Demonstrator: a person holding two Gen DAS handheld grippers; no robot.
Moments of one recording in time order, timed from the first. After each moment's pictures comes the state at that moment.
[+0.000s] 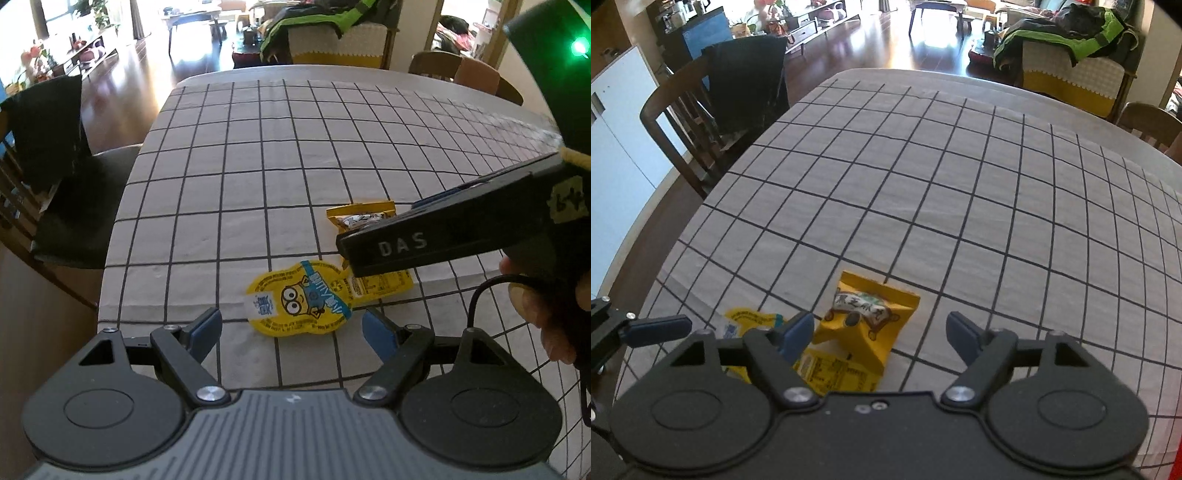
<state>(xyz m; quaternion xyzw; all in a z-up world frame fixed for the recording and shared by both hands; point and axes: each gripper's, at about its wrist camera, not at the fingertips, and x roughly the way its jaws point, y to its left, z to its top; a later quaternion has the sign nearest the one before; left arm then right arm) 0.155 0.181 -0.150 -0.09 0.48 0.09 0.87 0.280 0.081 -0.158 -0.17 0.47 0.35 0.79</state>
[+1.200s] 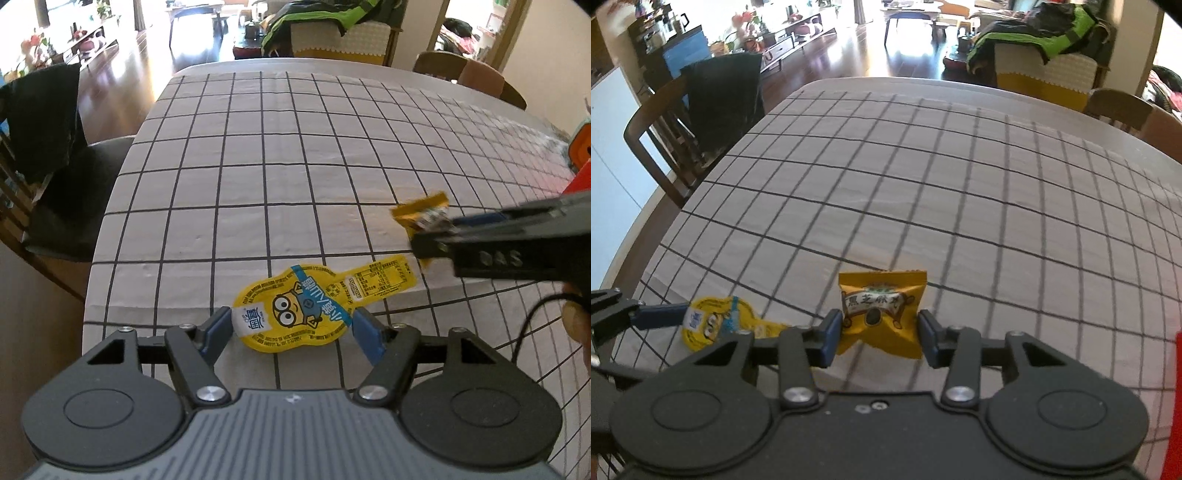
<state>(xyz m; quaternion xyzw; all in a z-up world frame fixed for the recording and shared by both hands) 0.161 0.190 -0.162 -0.12 0.48 0.10 0.86 0.280 0.035 -0.154 -0.14 0.46 0.32 0.82</state>
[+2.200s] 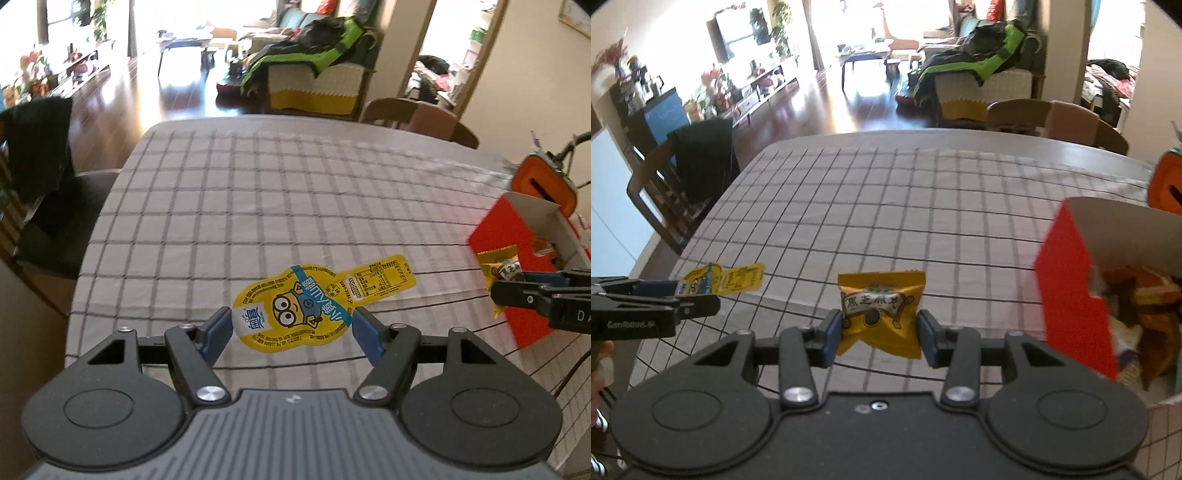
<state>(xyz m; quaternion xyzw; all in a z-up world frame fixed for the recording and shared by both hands) 0.129 0.107 -0.072 -0.13 0.42 0.07 0.90 0.222 -0.131 -0.064 -0.07 0.41 0.28 0.86</state>
